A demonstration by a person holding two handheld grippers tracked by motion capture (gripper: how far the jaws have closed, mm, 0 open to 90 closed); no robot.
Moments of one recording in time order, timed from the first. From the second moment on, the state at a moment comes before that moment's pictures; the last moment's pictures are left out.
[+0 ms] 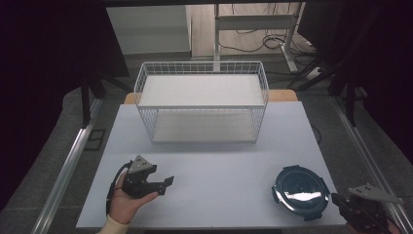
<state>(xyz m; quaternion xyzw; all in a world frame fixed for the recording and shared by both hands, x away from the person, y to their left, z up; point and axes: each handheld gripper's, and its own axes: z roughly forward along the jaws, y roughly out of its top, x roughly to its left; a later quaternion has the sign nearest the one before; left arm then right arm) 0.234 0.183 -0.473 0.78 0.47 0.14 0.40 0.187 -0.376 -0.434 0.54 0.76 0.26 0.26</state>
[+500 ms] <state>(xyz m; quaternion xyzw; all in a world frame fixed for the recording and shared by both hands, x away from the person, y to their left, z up) 0.235 0.182 -0.477 0.78 0.47 0.14 0.39 0.199 -0.376 -0.459 0.55 0.78 0.20 0.23</state>
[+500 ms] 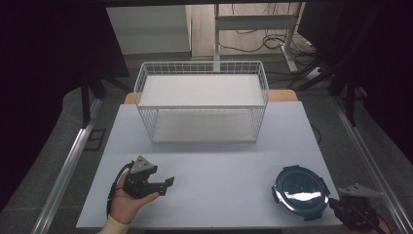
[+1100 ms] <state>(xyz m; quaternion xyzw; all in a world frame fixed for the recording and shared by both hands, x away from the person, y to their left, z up) 0.236 0.180 -0.479 0.78 0.47 0.14 0.38 0.209 -0.352 -0.475 0.52 0.81 0.20 0.21</state>
